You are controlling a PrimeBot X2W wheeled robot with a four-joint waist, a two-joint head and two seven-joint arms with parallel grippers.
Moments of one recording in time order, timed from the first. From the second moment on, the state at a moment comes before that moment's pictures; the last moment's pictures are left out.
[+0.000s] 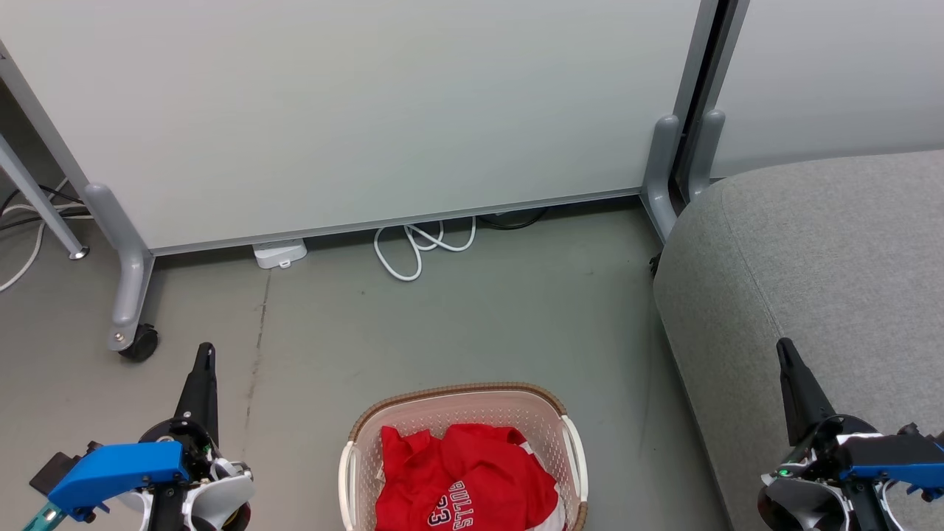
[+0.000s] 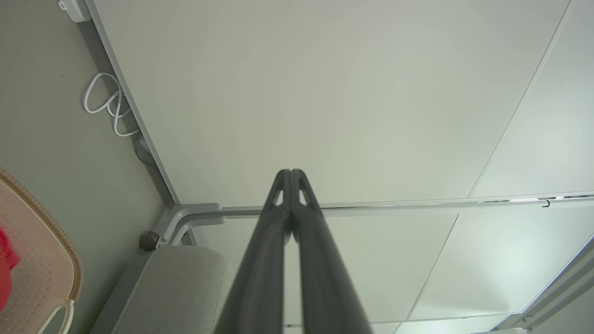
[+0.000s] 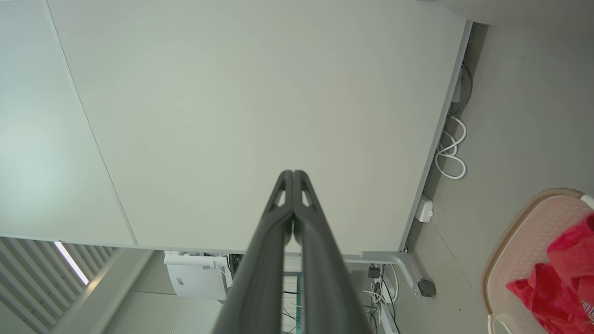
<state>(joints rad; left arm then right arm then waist) -0.10 0.05 0.11 0.25 -1.61 -0.13 0.11 -0.10 -0.05 -0.11 0.25 1.61 0.13 0.11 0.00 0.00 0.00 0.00</state>
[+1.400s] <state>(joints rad) -0.05 0.04 0.10 0.29 -1.58 -0.13 0.08 -0.06 -0.04 -0.10 0.29 1.58 0.13 0.08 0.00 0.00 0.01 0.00</state>
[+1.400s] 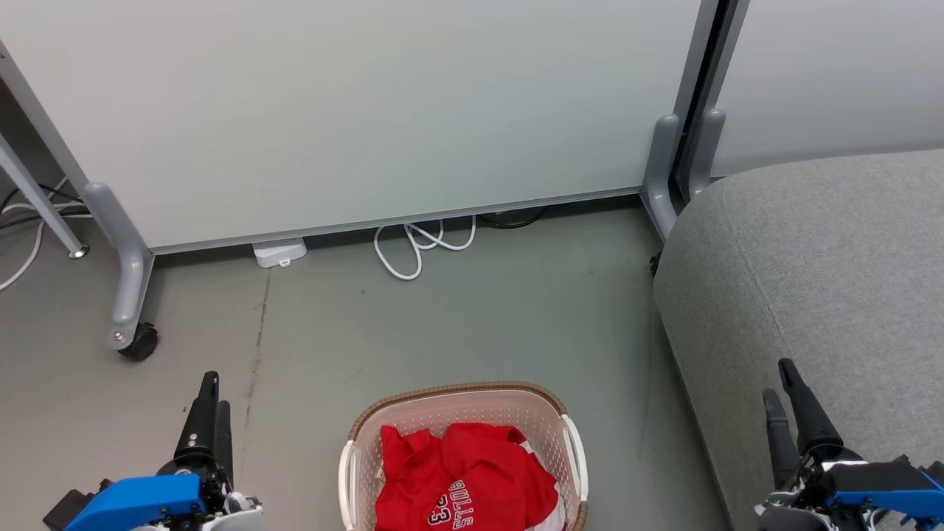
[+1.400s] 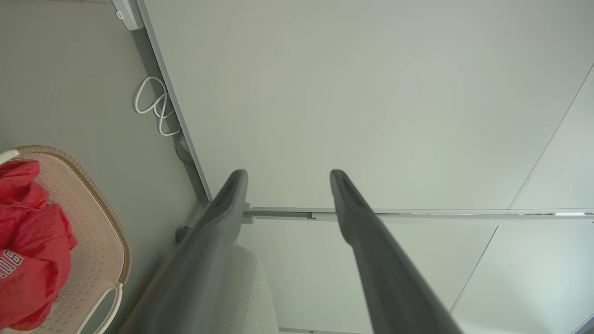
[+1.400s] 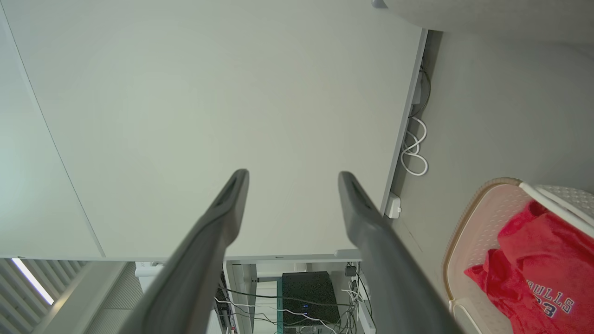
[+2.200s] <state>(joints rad) -0.06 0.04 0.05 0.21 -1.10 -0.11 -0.02 -0.06 -0.05 -0.04 0.23 1.18 0.13 -0.02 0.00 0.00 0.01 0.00</state>
